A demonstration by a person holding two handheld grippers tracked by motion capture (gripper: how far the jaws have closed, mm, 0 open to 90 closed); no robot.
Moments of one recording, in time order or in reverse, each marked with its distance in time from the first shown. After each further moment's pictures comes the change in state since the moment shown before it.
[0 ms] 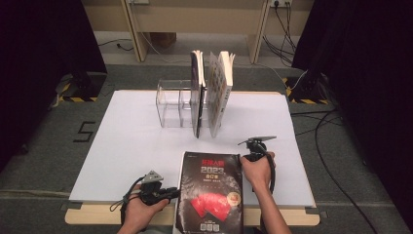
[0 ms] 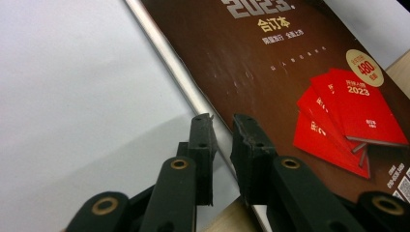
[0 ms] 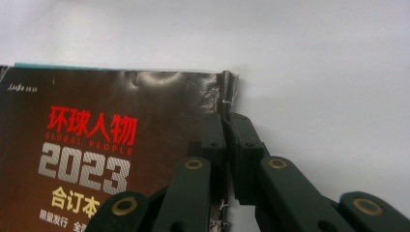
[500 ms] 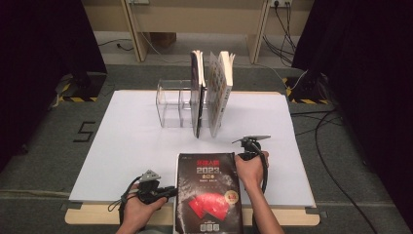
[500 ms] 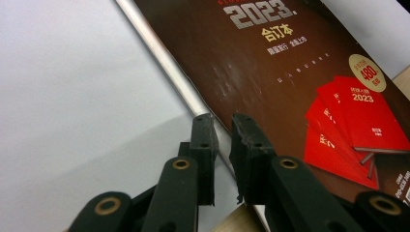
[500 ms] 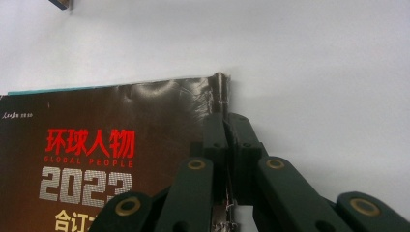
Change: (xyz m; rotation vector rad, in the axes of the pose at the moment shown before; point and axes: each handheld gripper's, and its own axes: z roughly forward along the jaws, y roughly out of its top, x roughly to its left) left arm 0.005 0.000 -0.003 -0.007 0.019 -0.027; right arm 0.017 0.001 0.007 -0.036 -0.012 0.019
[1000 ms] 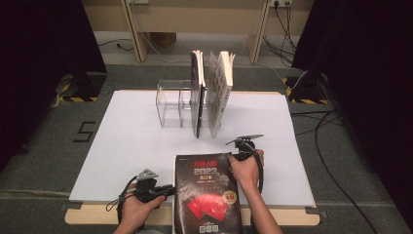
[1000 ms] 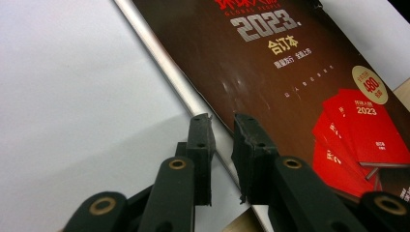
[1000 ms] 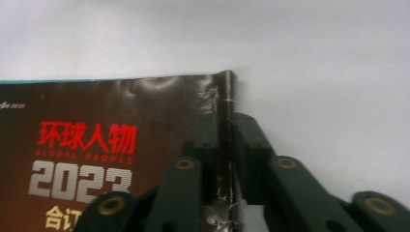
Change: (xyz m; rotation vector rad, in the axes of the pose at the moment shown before) left arm 0.006 0.000 -0.003 -0.017 0.006 -0.038; right arm 0.015 0.000 0.002 0.014 -0.005 -0.087
